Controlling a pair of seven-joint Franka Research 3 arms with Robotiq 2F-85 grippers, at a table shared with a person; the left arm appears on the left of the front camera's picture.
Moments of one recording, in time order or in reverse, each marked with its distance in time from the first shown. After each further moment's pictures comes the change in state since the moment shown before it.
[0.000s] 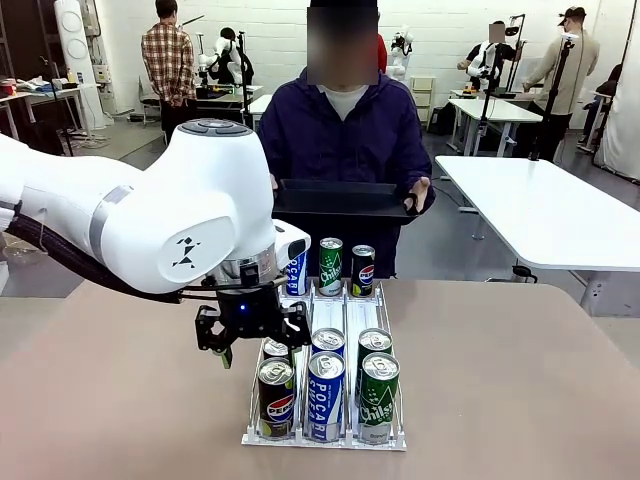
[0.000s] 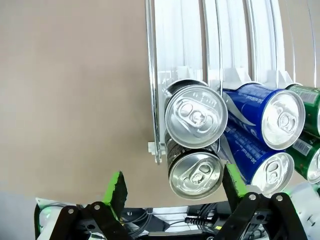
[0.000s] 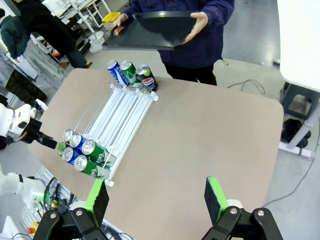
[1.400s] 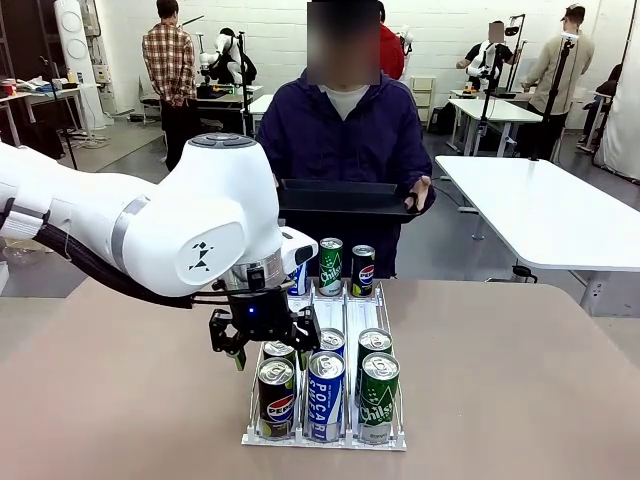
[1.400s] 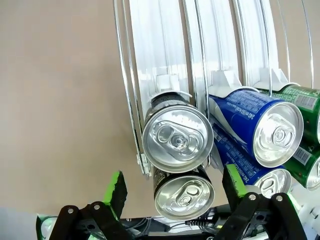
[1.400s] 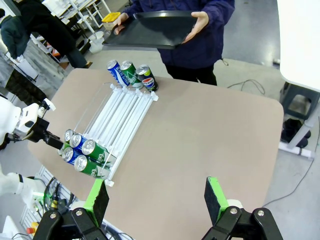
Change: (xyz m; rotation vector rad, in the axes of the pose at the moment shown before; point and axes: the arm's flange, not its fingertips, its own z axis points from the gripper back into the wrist) left arm 0.013 -0.007 -0.022 -0.044 0.039 -0.070; right arm 0.000 0.000 0.000 0.000 0.000 0.000
